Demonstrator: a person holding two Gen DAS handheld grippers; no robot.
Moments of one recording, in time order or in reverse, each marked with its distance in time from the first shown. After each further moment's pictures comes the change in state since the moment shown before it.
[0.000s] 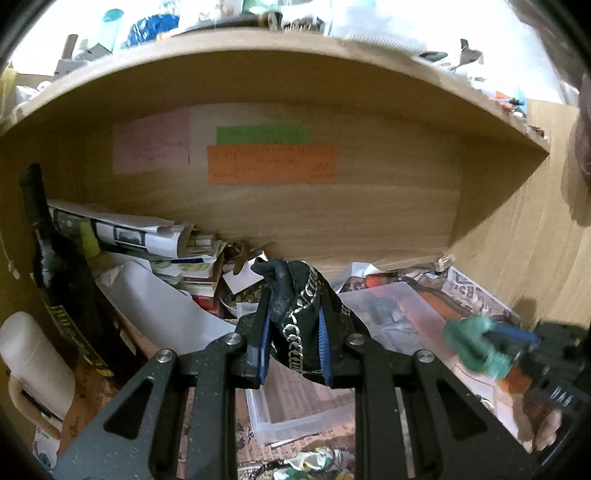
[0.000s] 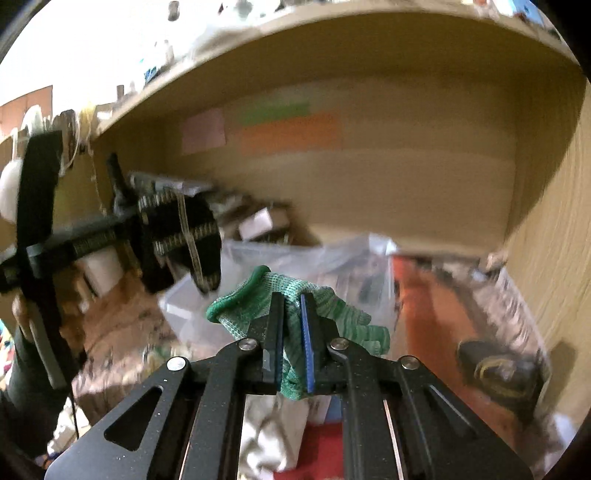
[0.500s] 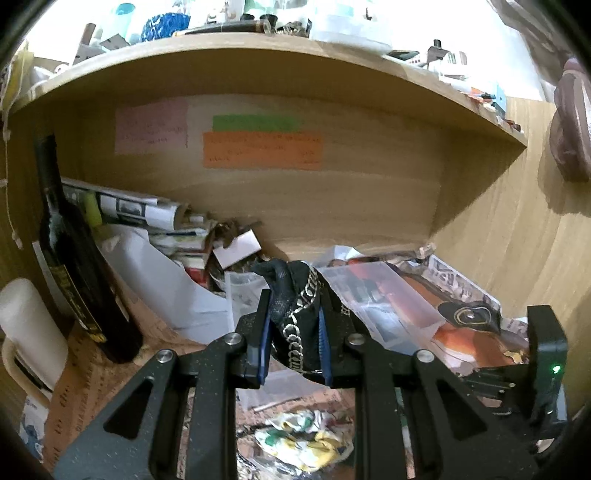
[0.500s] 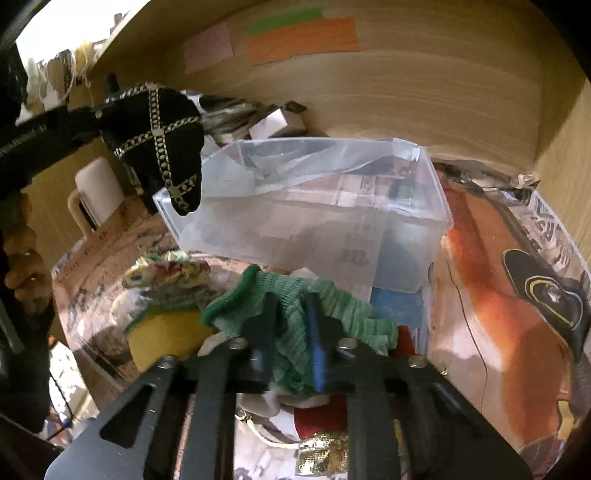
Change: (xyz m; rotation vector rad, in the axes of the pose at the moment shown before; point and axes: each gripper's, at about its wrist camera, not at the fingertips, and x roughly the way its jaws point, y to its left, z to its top) left arm -0.036 -0.007 -0.028 -0.019 -0.001 -0.042; right arm 0.033 0.006 -0.070 0.026 0.271 0.065
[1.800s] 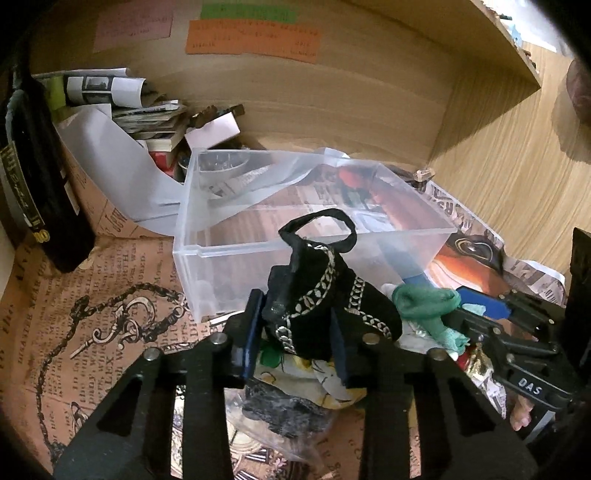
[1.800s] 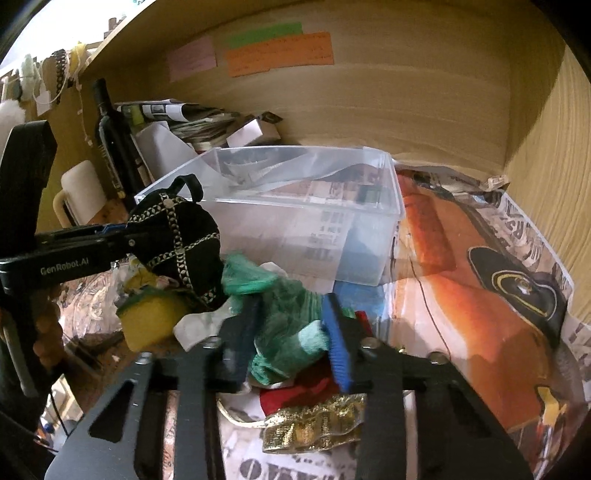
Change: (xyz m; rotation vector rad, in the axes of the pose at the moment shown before) left arm 0.052 -0.005 -0.076 -0.065 0.278 -0.075; right arm -0.015 -0.002 -0.010 -0.015 -0.033 -0.094
